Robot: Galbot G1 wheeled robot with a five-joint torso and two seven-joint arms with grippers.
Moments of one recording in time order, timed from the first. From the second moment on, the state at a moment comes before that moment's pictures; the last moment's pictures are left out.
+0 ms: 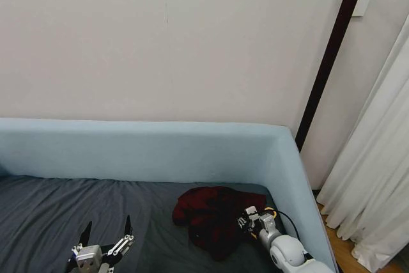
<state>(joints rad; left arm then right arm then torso) 1.82 -1.48 -0.59 -2.18 -0.15 -0.26 -0.18 -0.83 1.13 -0.08 1.24 0.46 -0.21 -0.04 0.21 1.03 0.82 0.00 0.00</state>
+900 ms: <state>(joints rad) 1.81 -1.46 -0.60 -2.17 -0.16 -0.26 -0.18 -0.80 1.16 -0.09 1.20 0.44 -0.27 -0.05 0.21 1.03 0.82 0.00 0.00</state>
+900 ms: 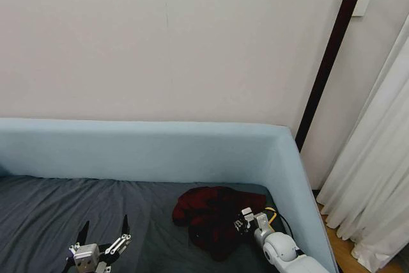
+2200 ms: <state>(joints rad) 1.80 -1.46 -0.64 -2.12 -0.20 -0.31 -0.22 -0.18 1.14 -0.14 1.70 1.14 0.11 0.05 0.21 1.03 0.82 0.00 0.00</state>
